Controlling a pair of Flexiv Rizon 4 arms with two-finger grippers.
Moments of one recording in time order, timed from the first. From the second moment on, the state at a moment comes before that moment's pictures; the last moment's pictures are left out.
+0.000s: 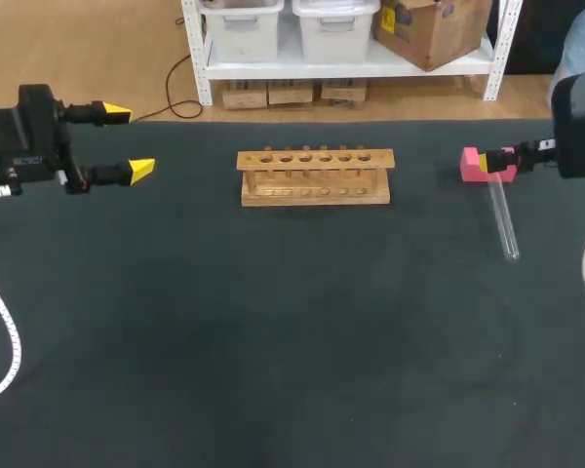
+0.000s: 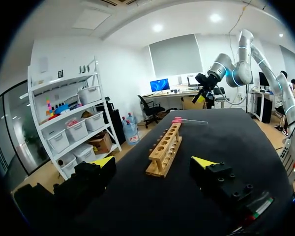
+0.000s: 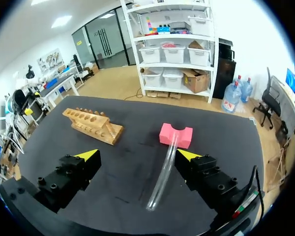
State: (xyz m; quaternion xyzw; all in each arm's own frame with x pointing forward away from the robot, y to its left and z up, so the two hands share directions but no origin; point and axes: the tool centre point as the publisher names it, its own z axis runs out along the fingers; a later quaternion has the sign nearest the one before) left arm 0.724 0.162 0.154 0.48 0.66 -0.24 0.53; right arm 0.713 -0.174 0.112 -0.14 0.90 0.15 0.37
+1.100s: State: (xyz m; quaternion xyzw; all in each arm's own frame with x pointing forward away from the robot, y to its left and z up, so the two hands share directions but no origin) left arm 0.724 0.162 0.154 0.48 0.66 -0.24 0.53; right arm 0.733 -0.180 0.043 -0.10 0.91 0.01 0.39
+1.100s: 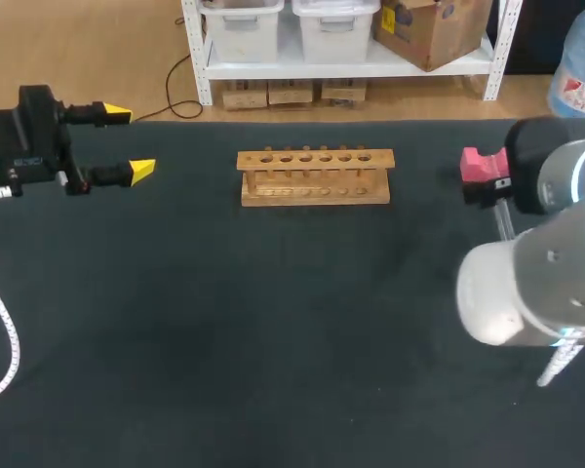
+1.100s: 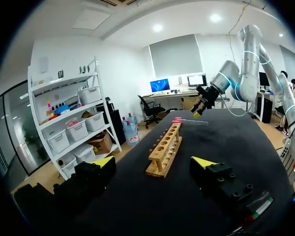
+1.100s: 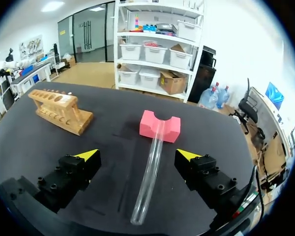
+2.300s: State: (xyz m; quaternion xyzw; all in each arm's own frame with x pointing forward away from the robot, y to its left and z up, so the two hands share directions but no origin) left arm 0.724 0.162 0.154 0.48 0.66 -0.24 0.53; right arm 0.760 -0.195 0.014 -0.05 0.93 -0.02 0.36
